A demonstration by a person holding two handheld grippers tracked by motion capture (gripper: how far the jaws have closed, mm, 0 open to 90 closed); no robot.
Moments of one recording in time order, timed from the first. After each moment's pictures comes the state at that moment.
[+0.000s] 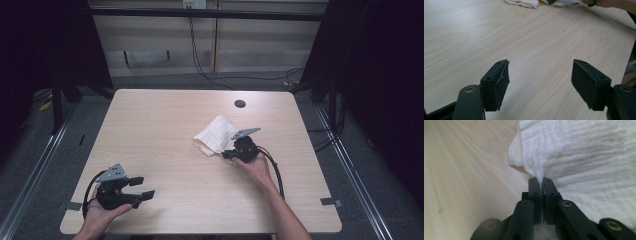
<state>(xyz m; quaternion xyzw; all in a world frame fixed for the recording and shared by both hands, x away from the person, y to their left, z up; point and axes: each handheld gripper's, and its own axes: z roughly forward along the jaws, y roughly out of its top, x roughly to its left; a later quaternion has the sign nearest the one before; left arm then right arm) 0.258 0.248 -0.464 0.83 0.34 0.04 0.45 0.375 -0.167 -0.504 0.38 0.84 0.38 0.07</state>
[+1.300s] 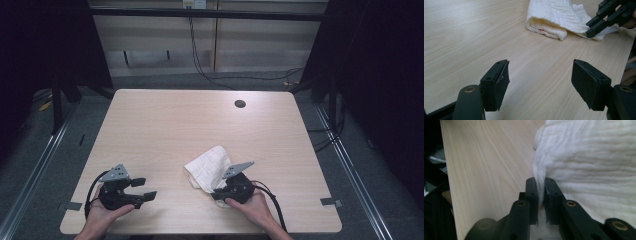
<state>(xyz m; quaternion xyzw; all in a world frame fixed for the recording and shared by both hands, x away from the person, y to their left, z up) 0.258 0.243 -0.467 0.83 0.34 0.03 0.44 0.257 -0.128 -0.496 0.33 0.87 0.38 -0.01</state>
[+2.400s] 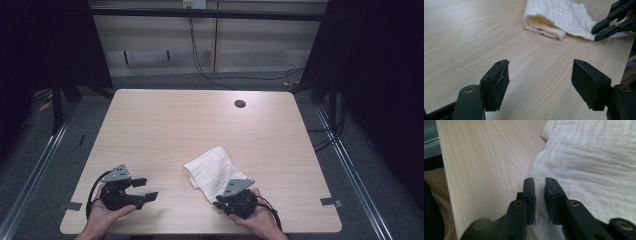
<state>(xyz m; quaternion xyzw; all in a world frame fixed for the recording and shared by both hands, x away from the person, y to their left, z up) 0.258 0.239 -0.468 0.83 0.33 0.04 0.44 0.222 -0.128 -0.496 0.26 0.89 0.36 0.09</state>
